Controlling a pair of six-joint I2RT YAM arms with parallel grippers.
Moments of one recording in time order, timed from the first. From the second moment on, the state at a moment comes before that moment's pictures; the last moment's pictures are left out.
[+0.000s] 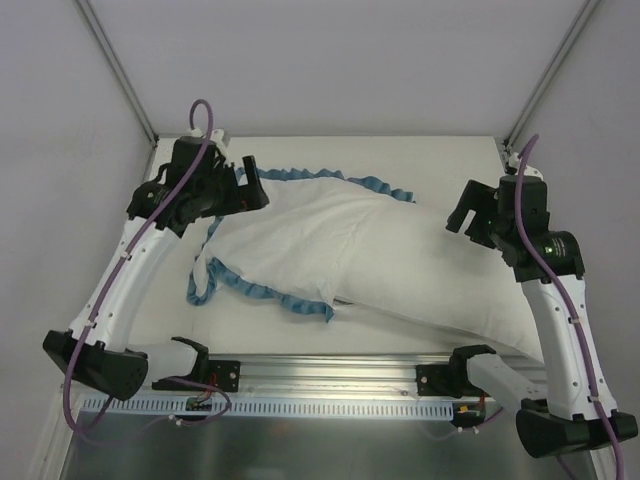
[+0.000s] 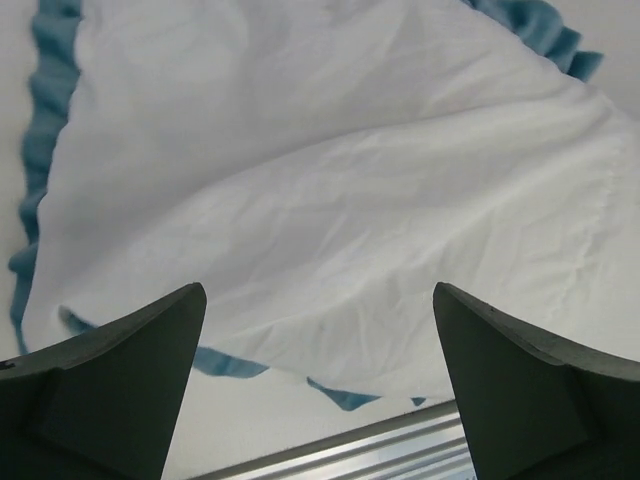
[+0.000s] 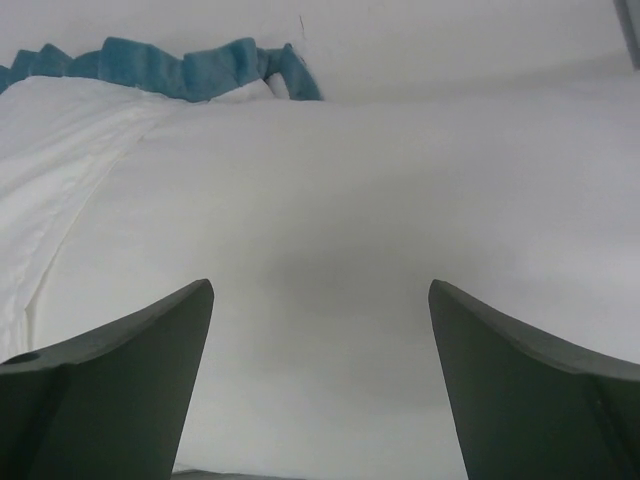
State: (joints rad) left arm -0.29 1.21 1.40 -0.91 0.05 -0.44; right arm 0.13 0.98 1.28 -1.01 0.15 0.42
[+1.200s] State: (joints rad) left arm -0.76 1.82 1.78 -0.93 -0.06 -0.39; right arm 0.45 1.18 1.17 -0.93 0.13 0.36
